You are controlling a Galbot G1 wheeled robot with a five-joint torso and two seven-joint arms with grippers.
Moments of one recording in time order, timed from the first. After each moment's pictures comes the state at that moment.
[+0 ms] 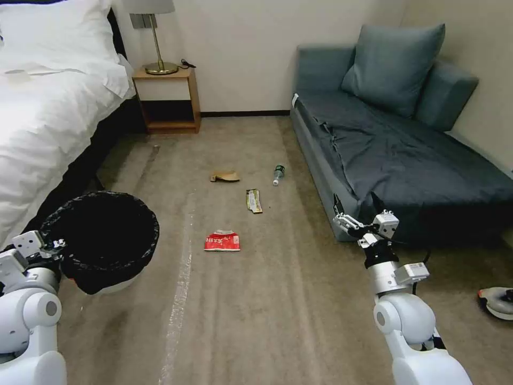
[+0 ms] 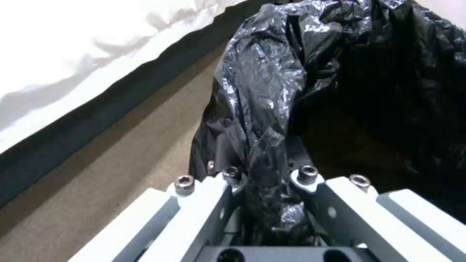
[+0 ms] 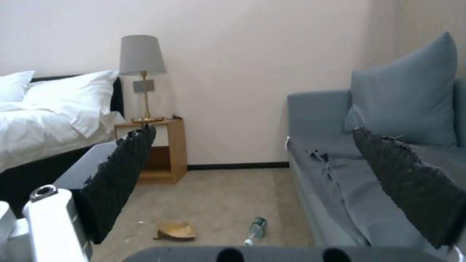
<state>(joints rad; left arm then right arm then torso) 1.25 -1.33 -1.04 -2.02 -0.48 0.66 -0.23 -1.30 1.31 0.54 1.95 0.35 0.16 -0.08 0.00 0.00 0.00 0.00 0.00</state>
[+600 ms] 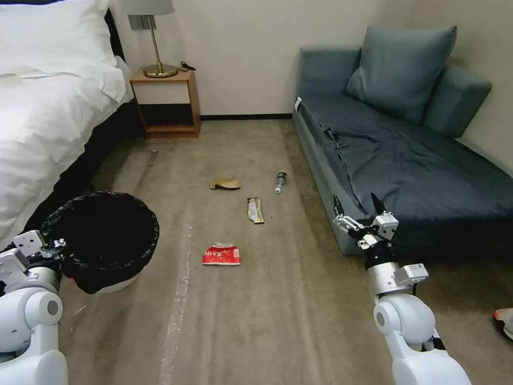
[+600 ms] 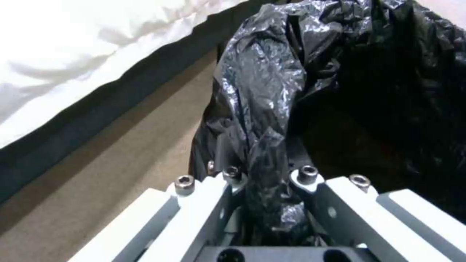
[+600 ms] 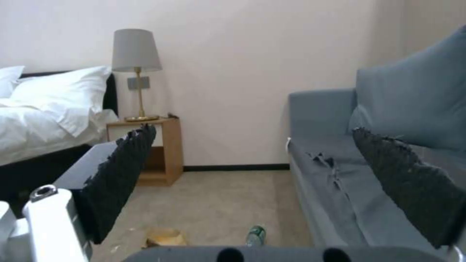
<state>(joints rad) 1.24 -1.33 -1.04 -2.02 -0.47 0.66 -0.23 -1.30 1.31 0.55 1.94 0.34 0.16 -0.09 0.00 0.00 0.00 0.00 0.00</state>
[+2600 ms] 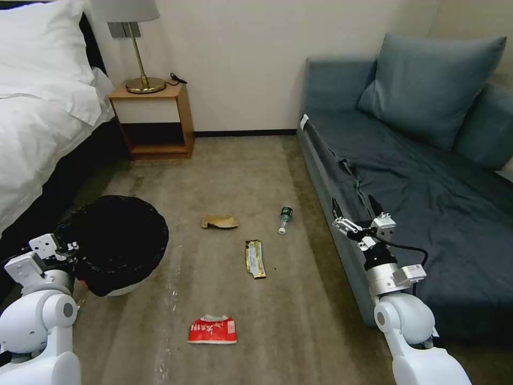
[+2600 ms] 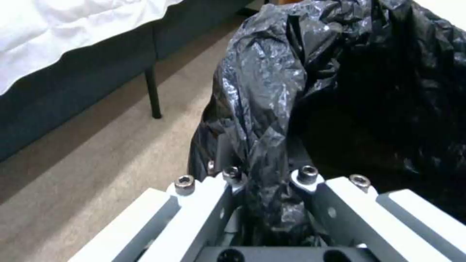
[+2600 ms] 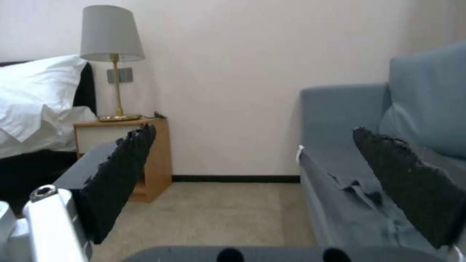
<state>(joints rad) 1.26 -1.37 -1.00 -2.02 -0.43 0.64 -0.23 -1.28 1.30 0.53 1.89 0.34 0.21 -0.12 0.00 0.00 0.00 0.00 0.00</state>
